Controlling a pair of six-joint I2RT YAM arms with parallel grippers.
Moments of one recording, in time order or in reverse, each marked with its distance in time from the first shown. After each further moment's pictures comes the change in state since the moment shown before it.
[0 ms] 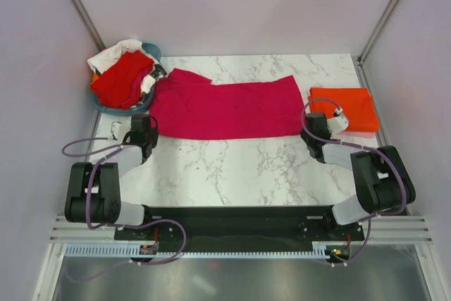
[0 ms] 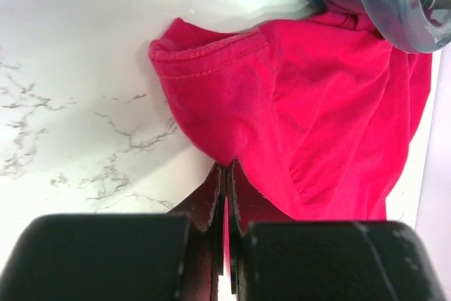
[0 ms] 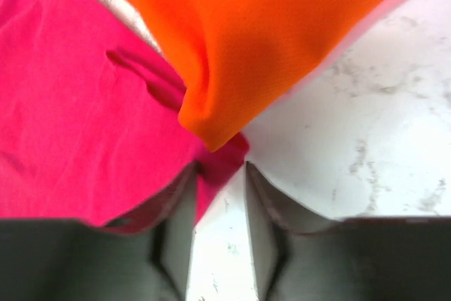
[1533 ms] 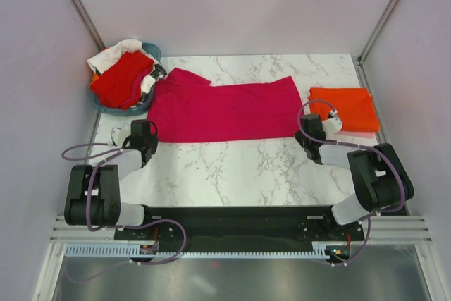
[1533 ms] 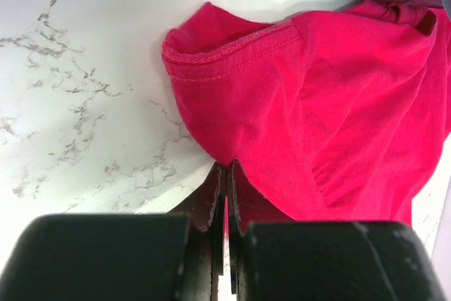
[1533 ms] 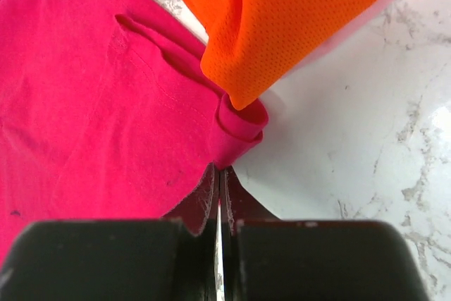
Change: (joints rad) left arm 0.016 -0.022 -0.055 -0.021 0.015 0.004; right arm 0.042 0.014 -0.009 0.008 -0.043 0.047
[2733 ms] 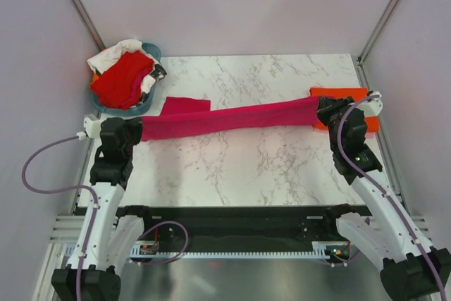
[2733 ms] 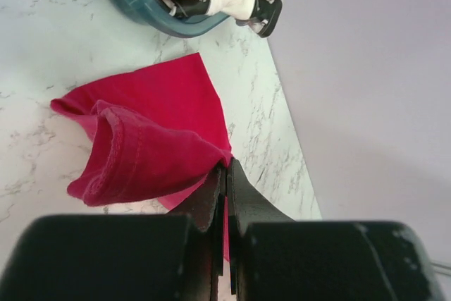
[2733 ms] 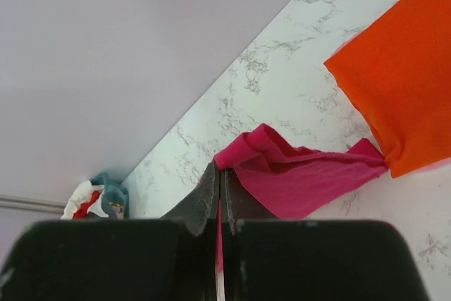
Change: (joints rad) left arm 0.001 -0.645 0.188 -0.401 0.038 0.126; right arm 0.005 -0.681 0.191 -0.288 0.018 -0.175
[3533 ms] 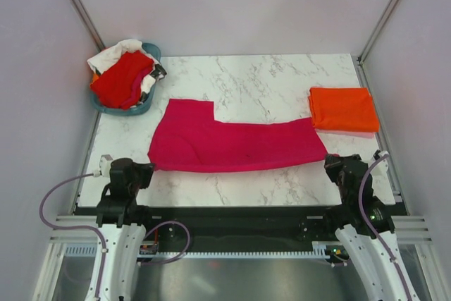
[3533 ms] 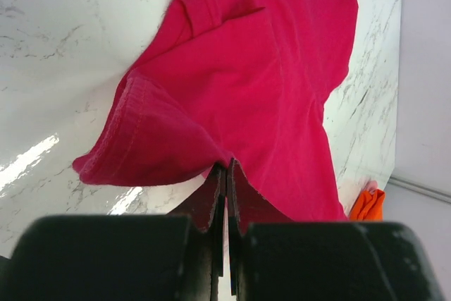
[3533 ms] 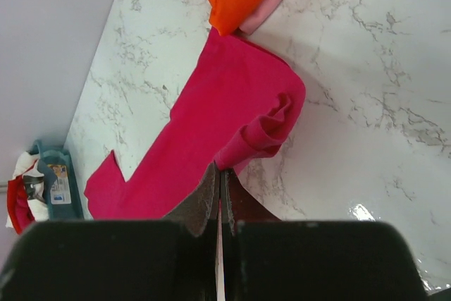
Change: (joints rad) left arm 0.000 -0.483 -0.310 -0.438 0.163 -0.016; right arm 0.001 -0.652 -0.290 -0.671 -0.022 0.233
